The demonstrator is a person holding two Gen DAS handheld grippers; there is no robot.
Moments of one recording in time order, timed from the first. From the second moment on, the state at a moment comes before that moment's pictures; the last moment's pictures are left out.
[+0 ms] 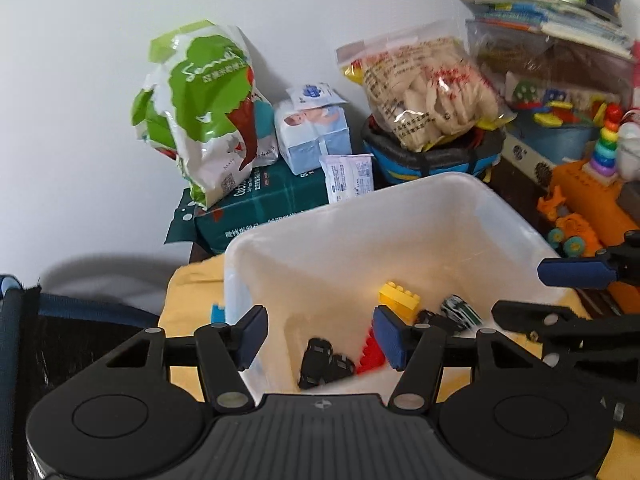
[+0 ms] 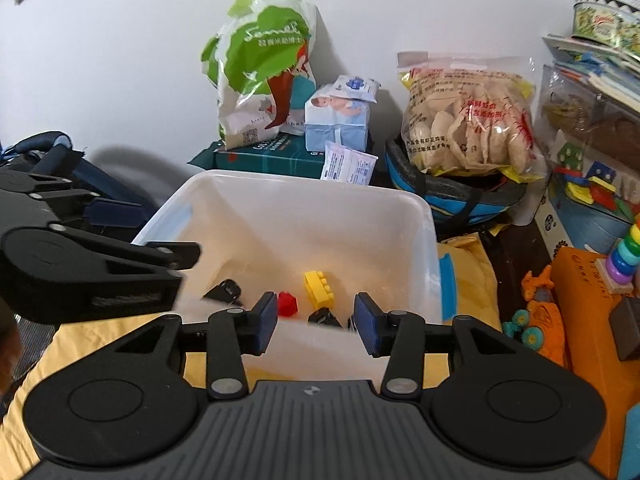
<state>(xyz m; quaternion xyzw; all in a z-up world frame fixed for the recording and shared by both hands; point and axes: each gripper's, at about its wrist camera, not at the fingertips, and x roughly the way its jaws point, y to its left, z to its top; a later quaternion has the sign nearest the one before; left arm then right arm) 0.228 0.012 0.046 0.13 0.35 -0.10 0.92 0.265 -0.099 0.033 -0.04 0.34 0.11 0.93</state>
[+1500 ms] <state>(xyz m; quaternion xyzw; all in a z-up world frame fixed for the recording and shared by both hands) 0.154 0.003 -0.103 0.13 0.50 -0.20 0.83 0.186 -0.096 -0.075 -0.04 0.44 0.16 0.88</state>
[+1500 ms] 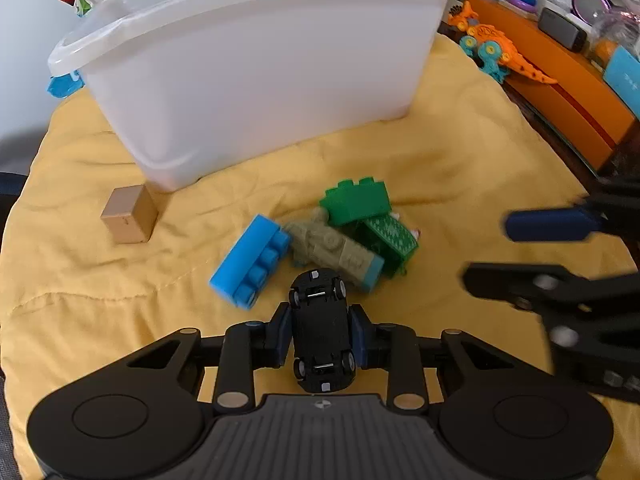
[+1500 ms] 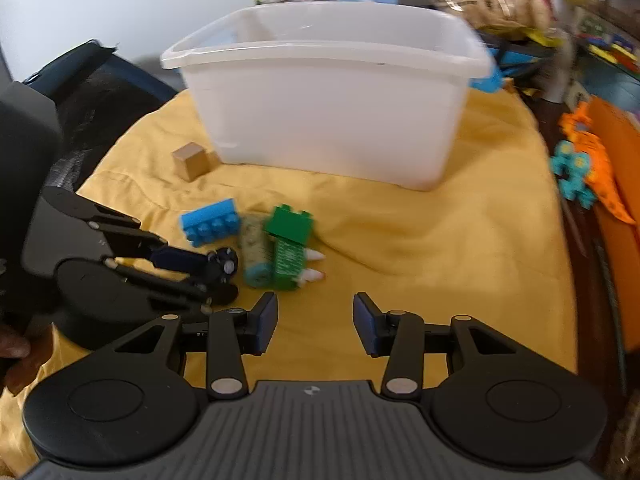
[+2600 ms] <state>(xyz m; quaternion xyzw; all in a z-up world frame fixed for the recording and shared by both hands) 0.132 0.005 -0.055 0.16 0.44 -0.19 0.86 0.183 -0.082 -0.081 -0.06 0.46 0.15 0.87</state>
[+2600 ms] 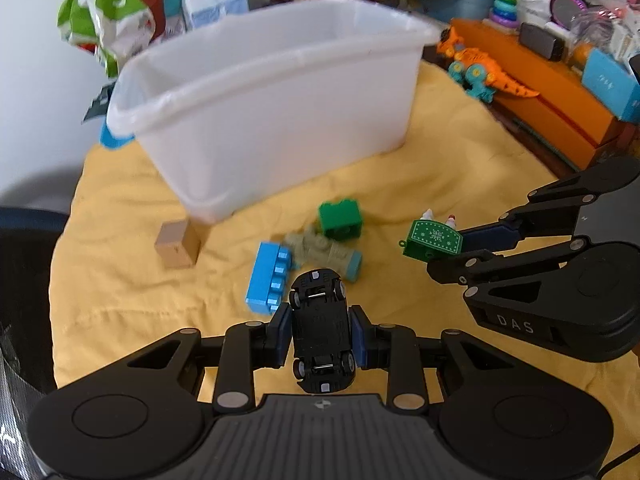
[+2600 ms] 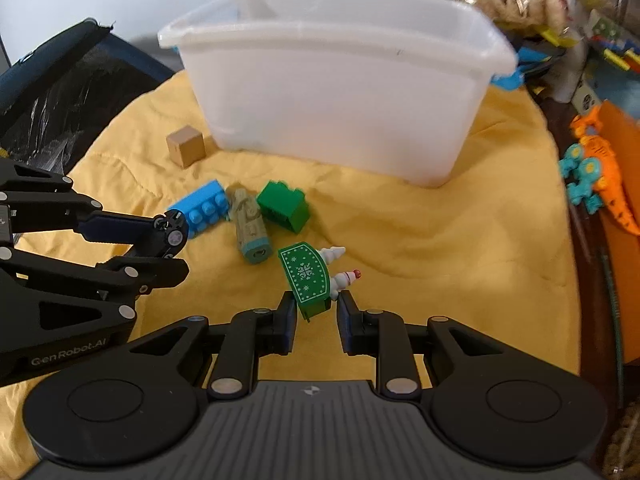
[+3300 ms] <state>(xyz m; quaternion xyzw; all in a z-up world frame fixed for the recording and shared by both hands) 0.138 -0.009 0.021 0.15 0.37 -0.16 0.90 0.172 -0.090 -0.017 -0.07 0.40 0.14 0.91</state>
